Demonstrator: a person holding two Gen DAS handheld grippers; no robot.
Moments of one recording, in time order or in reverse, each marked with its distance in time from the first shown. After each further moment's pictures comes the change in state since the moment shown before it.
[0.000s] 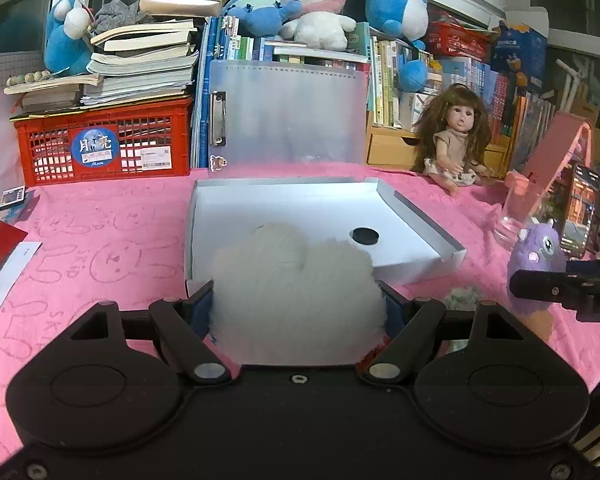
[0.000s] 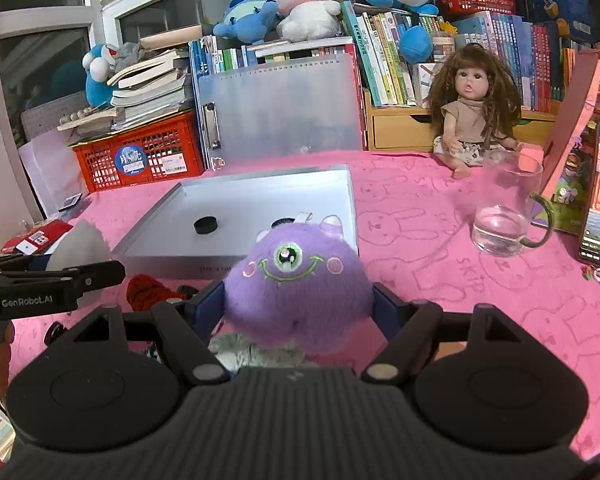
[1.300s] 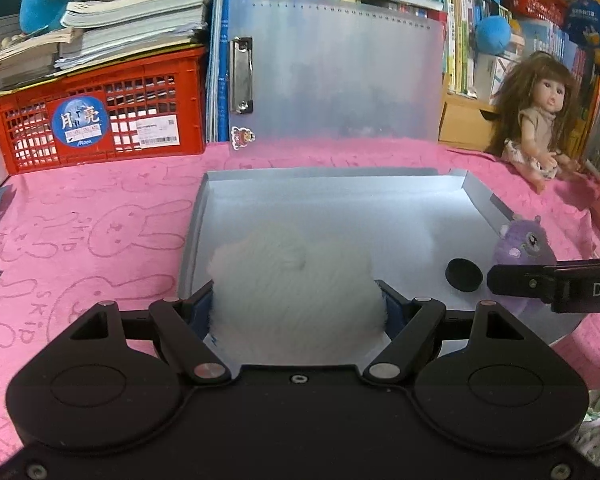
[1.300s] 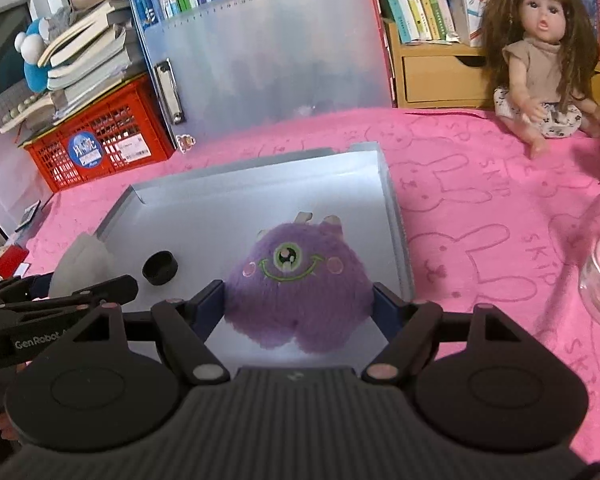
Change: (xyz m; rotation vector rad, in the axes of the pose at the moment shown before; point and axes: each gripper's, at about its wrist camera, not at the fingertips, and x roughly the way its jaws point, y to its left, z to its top) left arm 0.165 0.026 0.054 -0.028 0.151 0.115; right arm 0.180 -0.011 0.066 0.072 0.208 0.035
